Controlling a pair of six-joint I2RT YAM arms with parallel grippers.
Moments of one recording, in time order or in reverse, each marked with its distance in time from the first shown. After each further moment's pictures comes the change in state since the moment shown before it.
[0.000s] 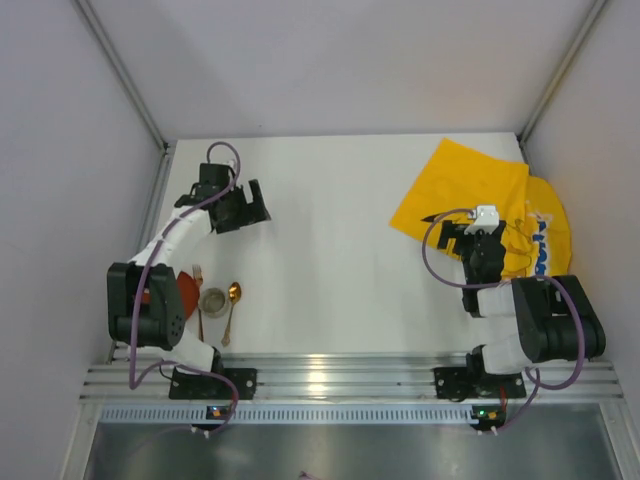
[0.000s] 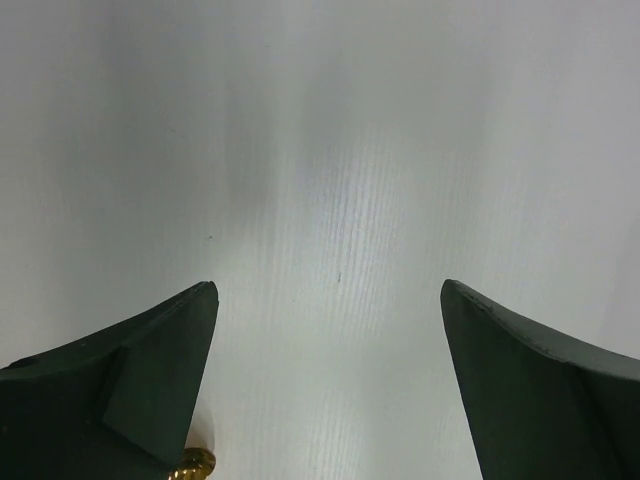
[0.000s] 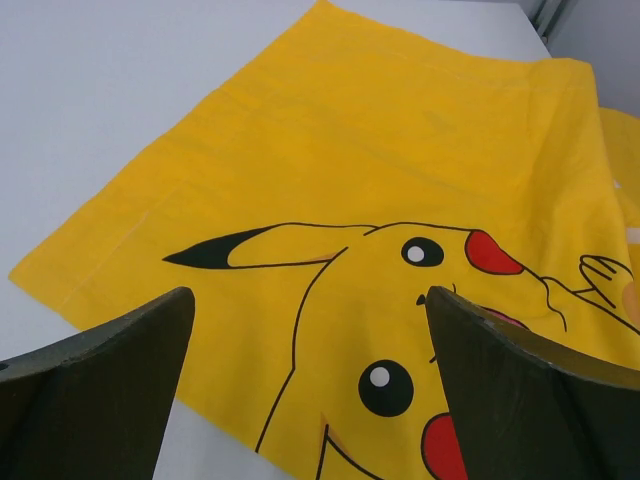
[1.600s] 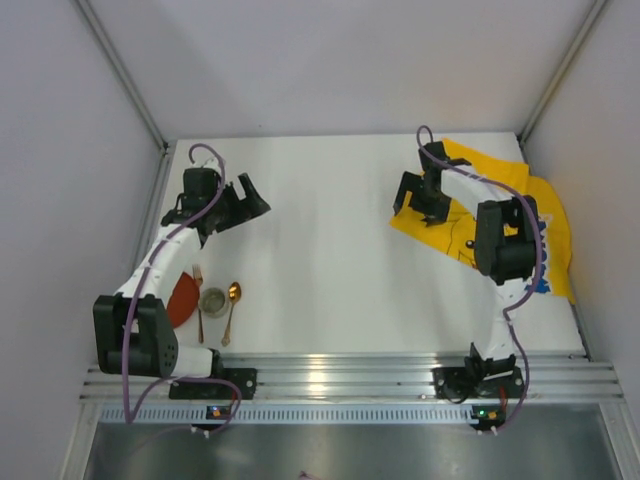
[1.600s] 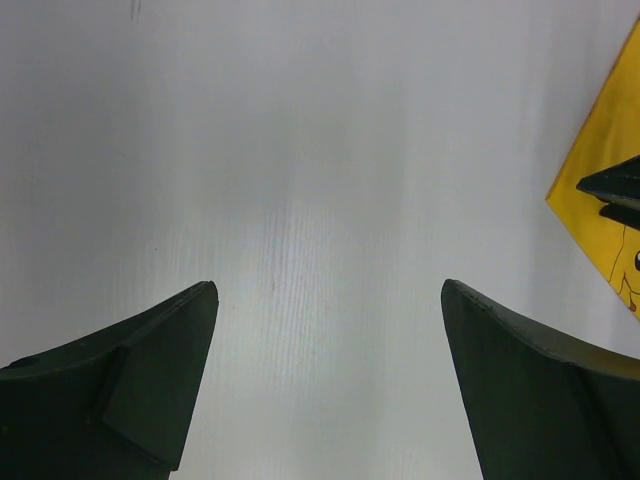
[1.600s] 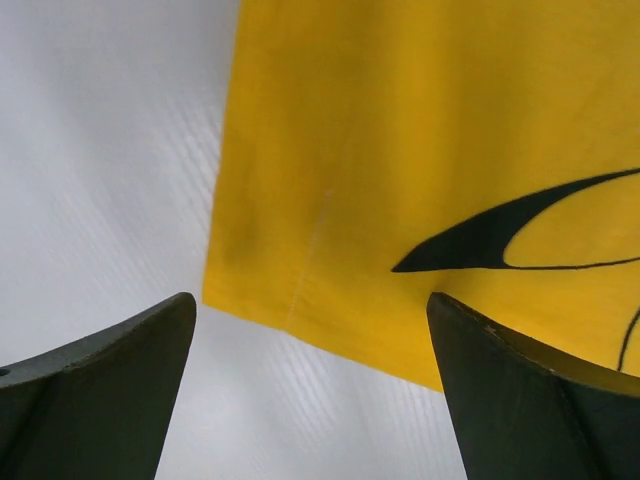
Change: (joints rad) left arm 0.024 -0.174 -0.097 0.129 0.097 -0.110; right arm 0.140 0.608 1.326 -1.803 -0.138 0.544
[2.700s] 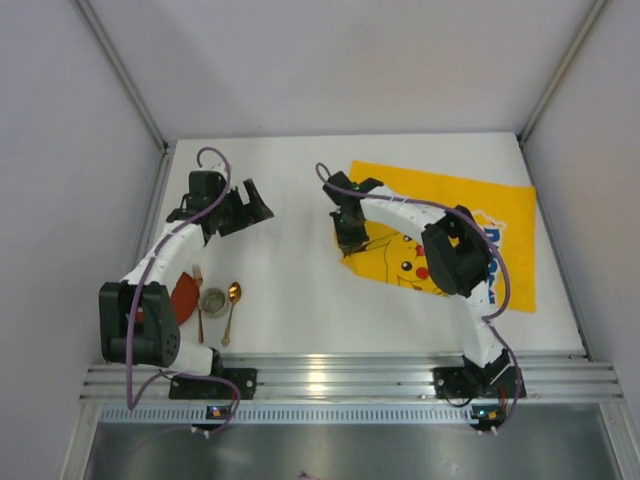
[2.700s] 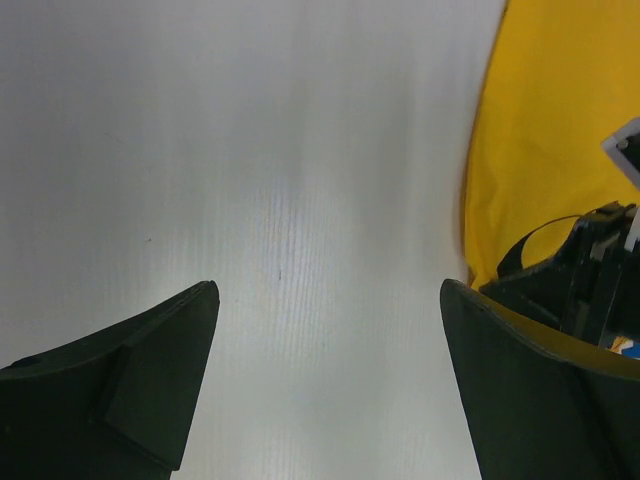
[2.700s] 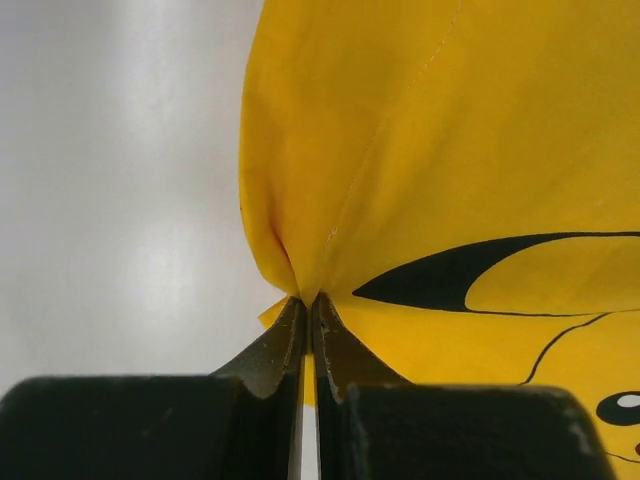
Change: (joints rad) left arm 0.000 0.062 -0.012 0.000 0.040 0.024; right arm 0.467 0.106 0.169 -0.190 0.045 -0.021
